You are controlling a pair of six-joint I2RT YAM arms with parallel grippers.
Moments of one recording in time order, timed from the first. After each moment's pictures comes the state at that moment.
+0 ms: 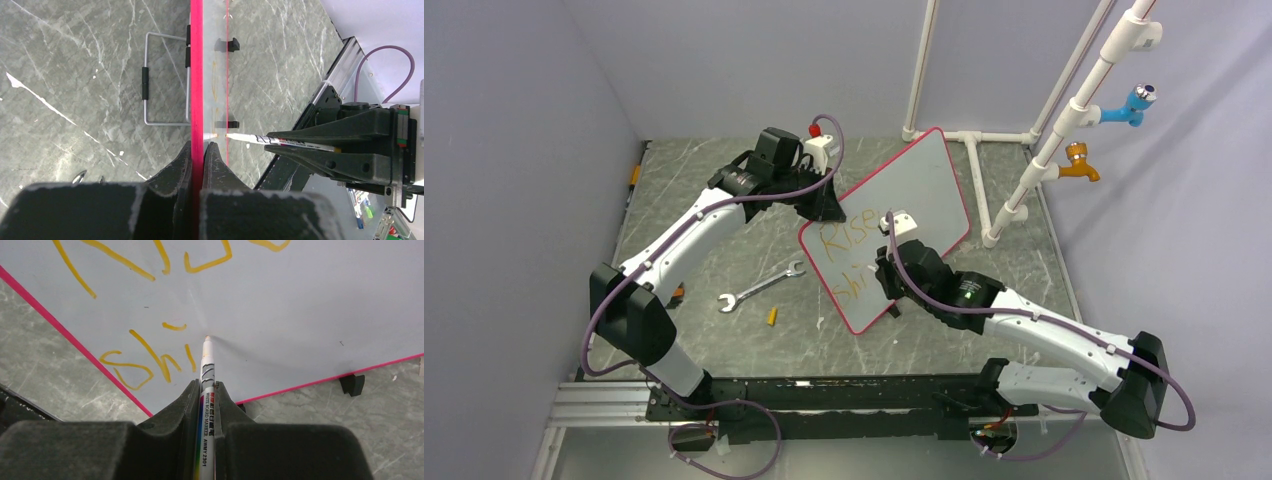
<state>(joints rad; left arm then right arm) -0.54 1.59 1.52 -0.61 0.52 -0.19 0.97 1.05 0.84 -0.41 0.36 0.35</state>
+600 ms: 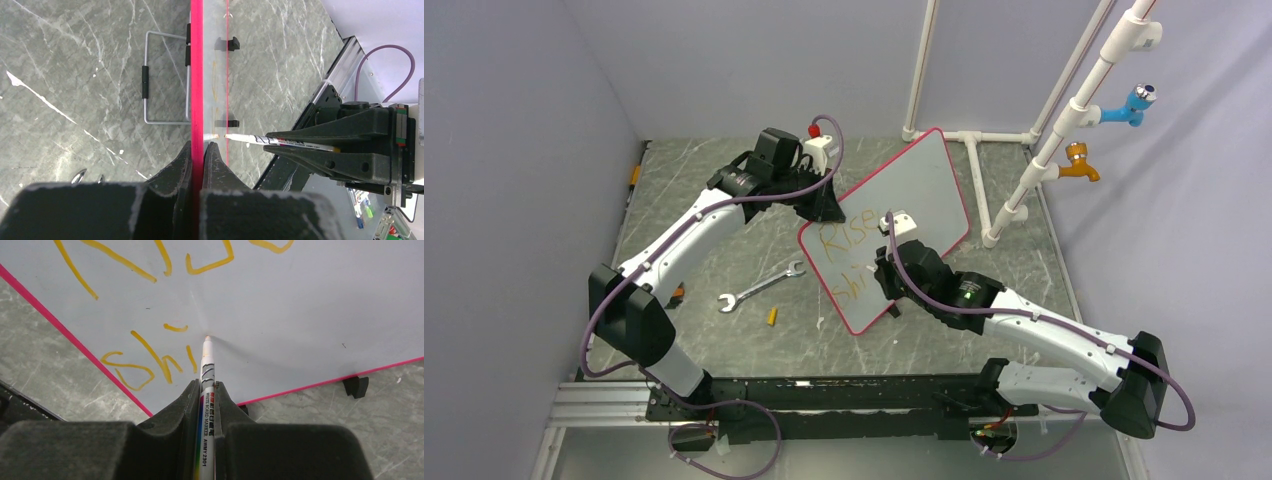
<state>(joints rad) -0.54 1.59 1.51 -0.61 0.52 -0.19 0.97 1.05 0.83 -0.40 0.35 0.35</state>
